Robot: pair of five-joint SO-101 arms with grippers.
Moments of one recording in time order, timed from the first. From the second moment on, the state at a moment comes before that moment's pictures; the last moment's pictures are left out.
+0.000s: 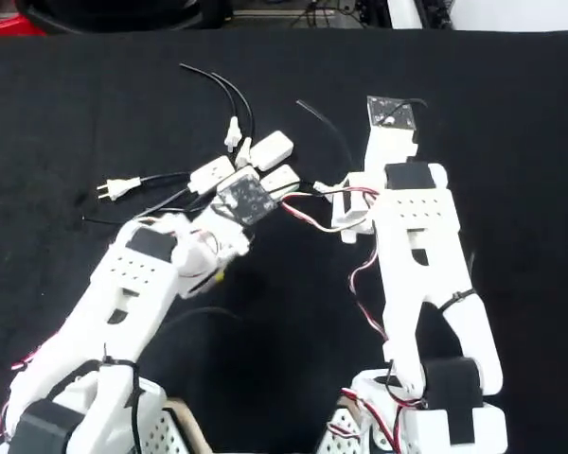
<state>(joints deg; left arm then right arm) 13.3 -28.9 52.4 50.7 -34.9 -3.7 -13.2 26.2 71.9 -9.5</state>
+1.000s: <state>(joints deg) -13.3 -59.4 60.4 60.4 -26.6 -26.2 -22.5 34.5 66.3 -1.3</state>
